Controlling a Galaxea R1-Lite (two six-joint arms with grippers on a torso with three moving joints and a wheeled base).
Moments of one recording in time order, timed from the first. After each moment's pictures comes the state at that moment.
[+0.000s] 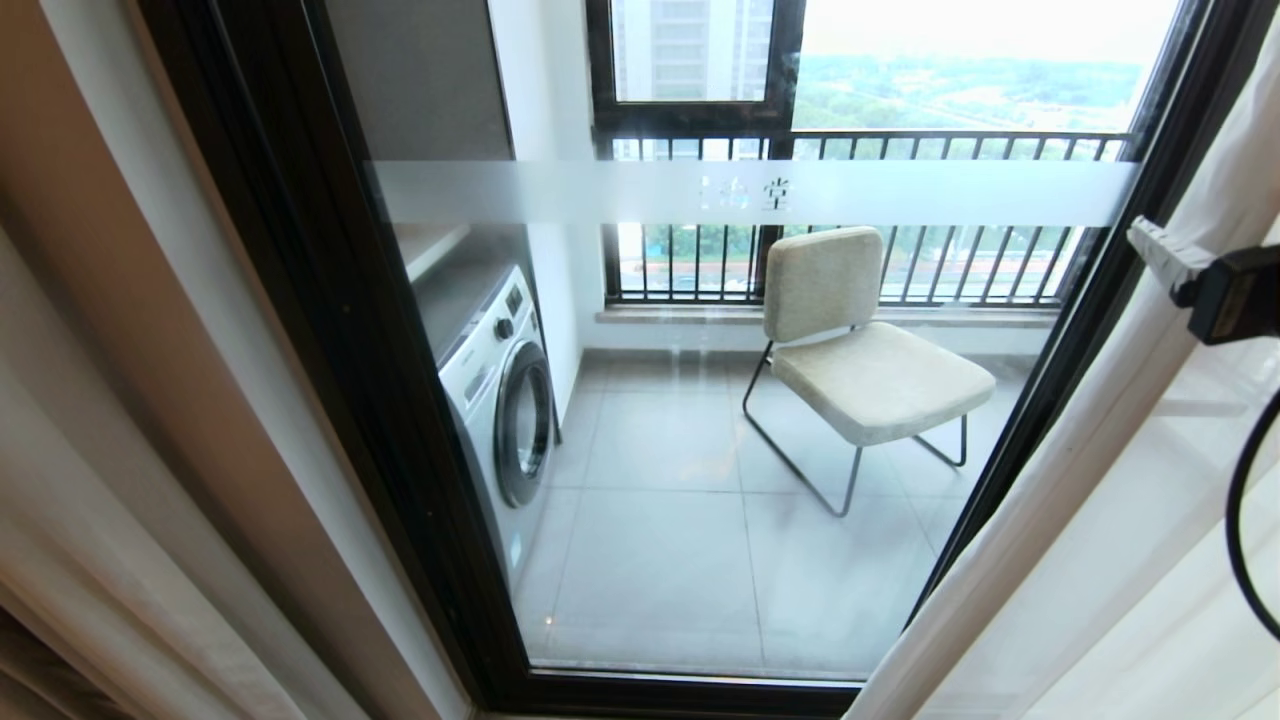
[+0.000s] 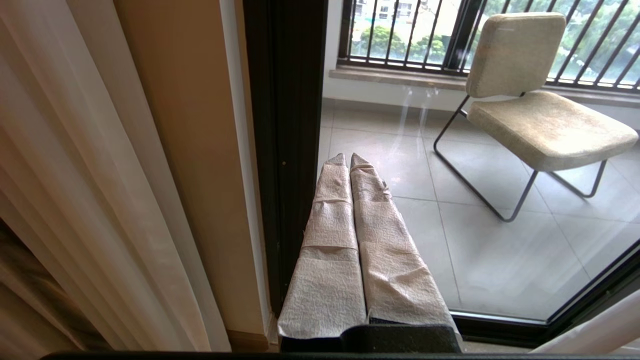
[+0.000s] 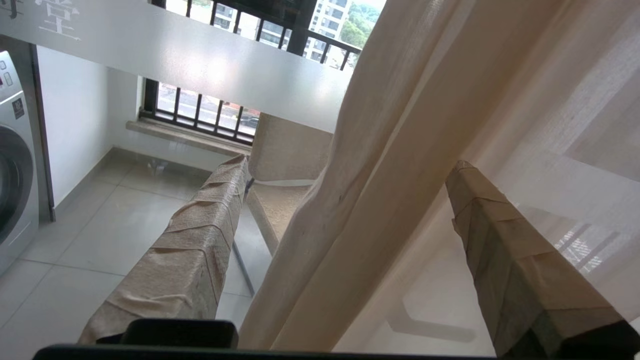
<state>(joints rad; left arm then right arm) 0.00 0.00 0.00 -0.01 0.04 -0.08 0.15 1.26 -0.67 -0.81 -0.24 -0.37</state>
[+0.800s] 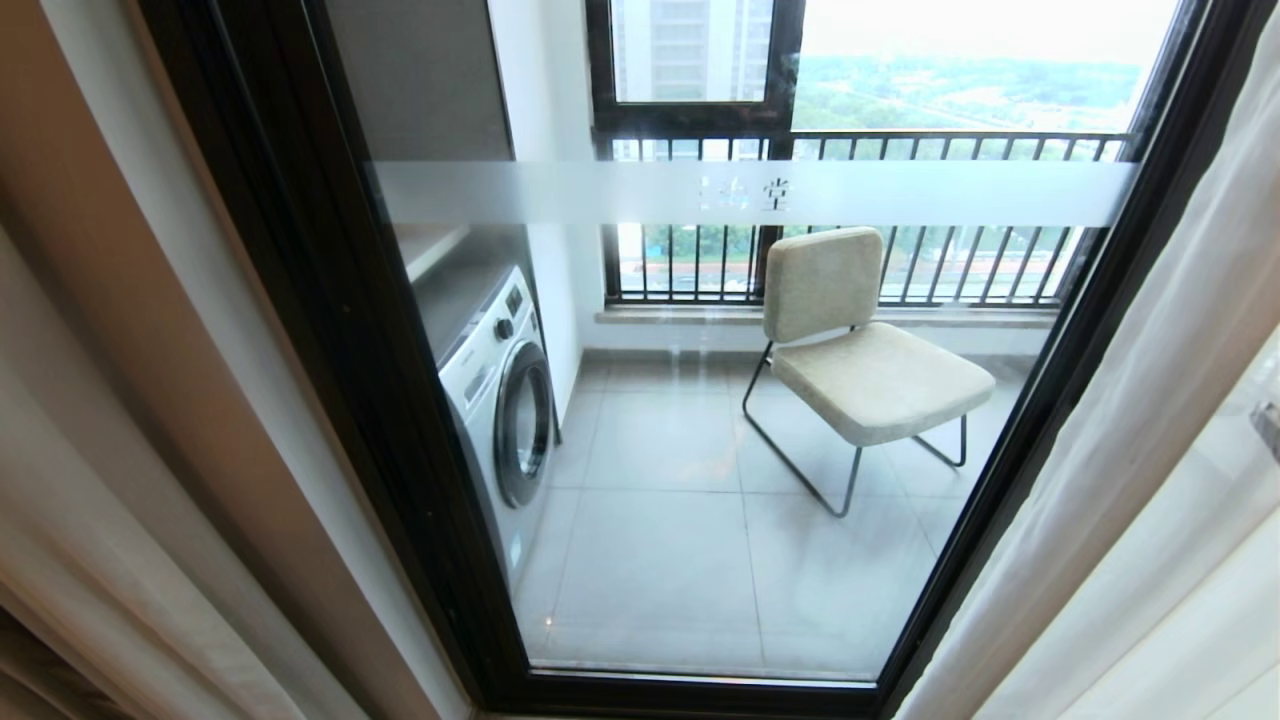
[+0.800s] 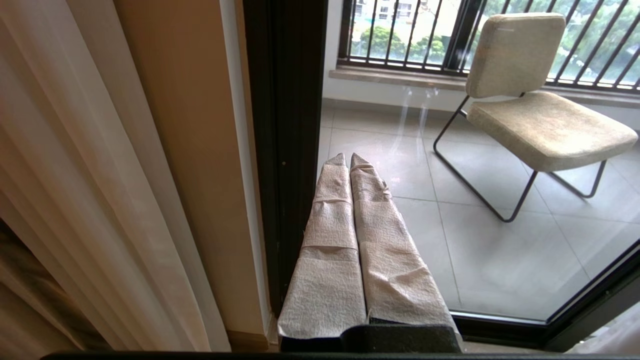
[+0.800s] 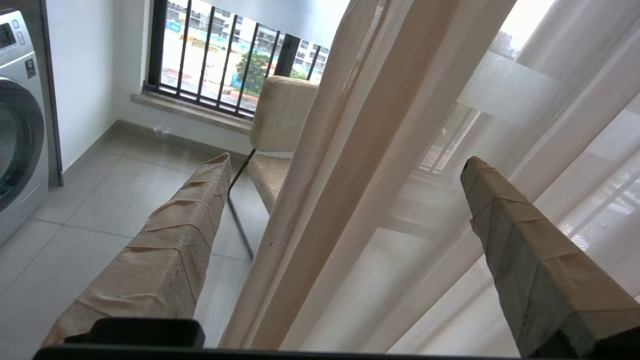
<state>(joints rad) 0.00 0.00 0.00 -0.01 0.04 -0.08 0.15 0.84 -0.28 -0.74 -0.24 -0.38</state>
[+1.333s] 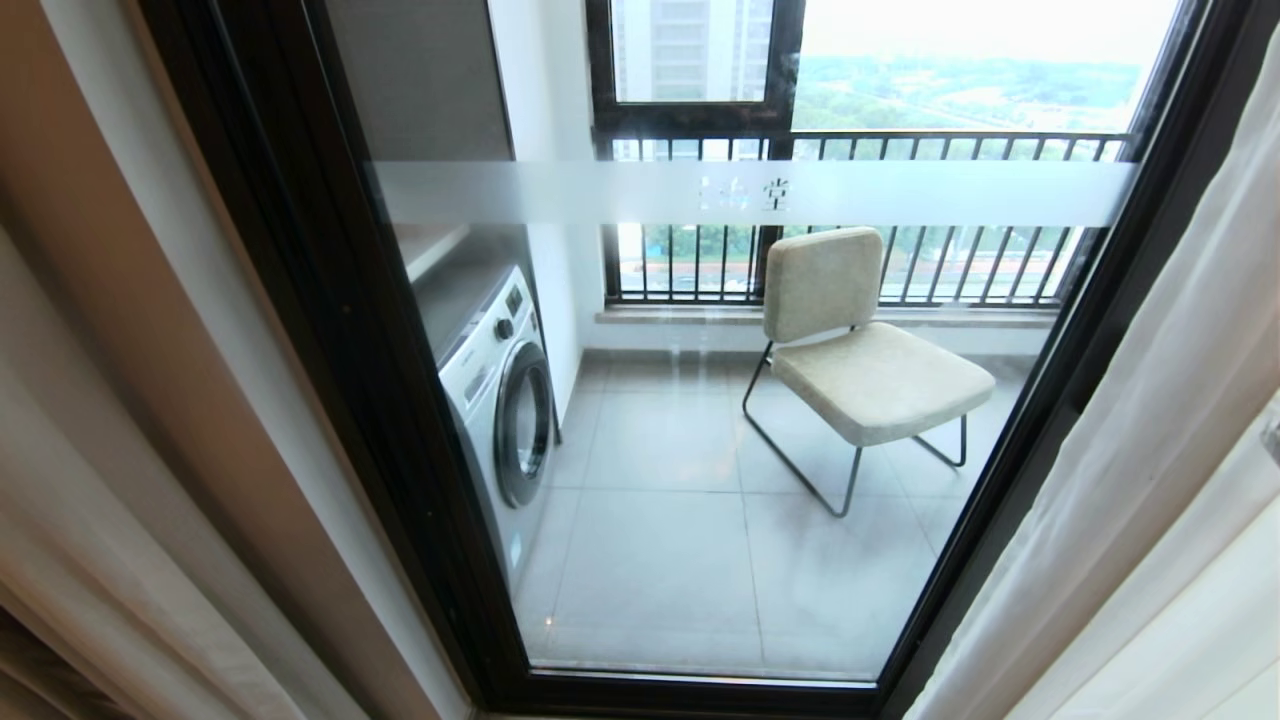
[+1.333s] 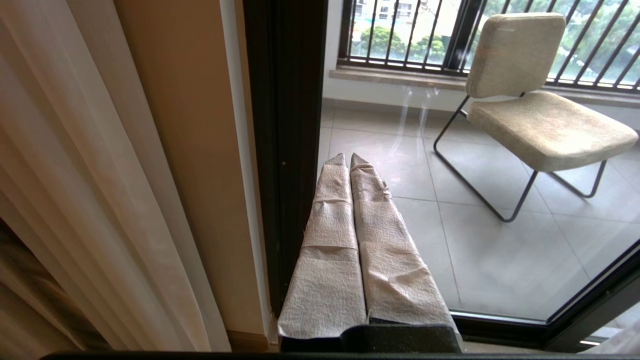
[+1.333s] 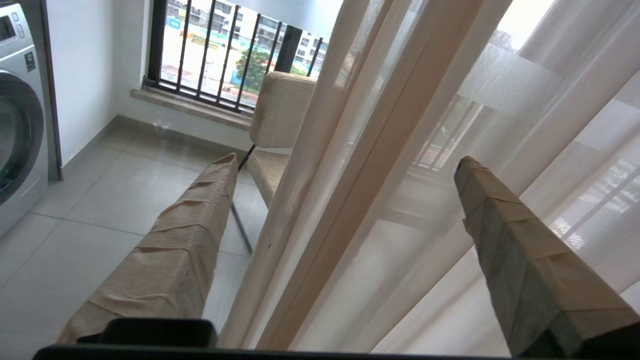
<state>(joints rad) 0.00 0.00 0.00 -0.01 0.04 -0.08 0.15 0.81 -0.25 -0.73 -0.24 -0.38</state>
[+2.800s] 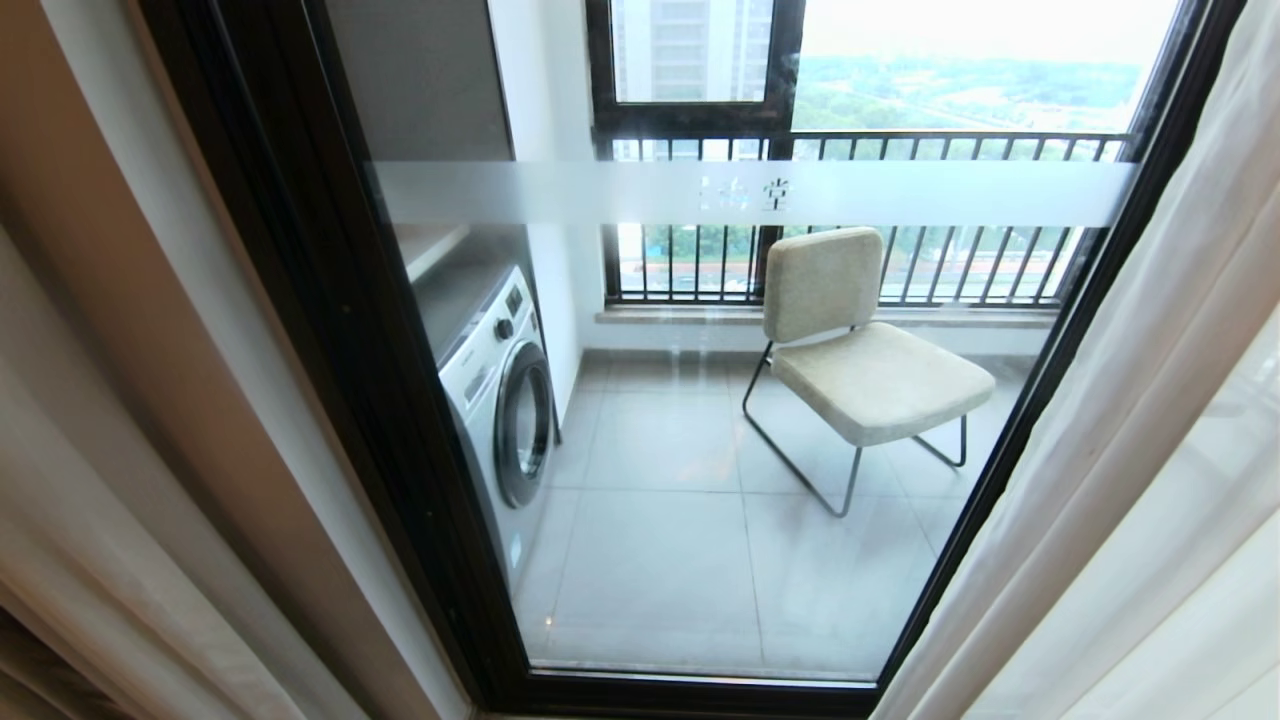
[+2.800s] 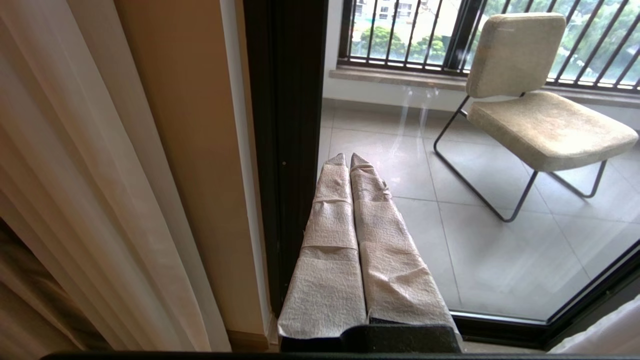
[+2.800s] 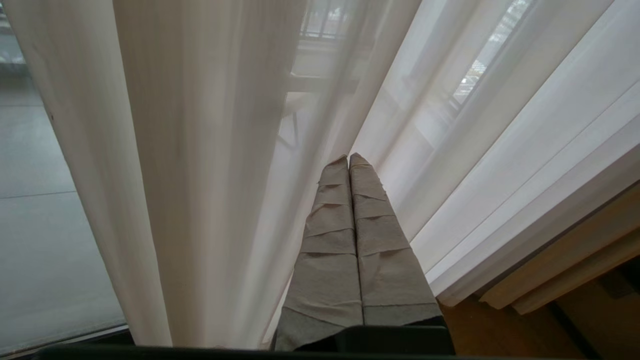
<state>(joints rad) 0.00 0.00 0.00 -0.01 0.04 -0.08 -0.24 0.80 -0.24 -0.51 -0.24 -0.22</state>
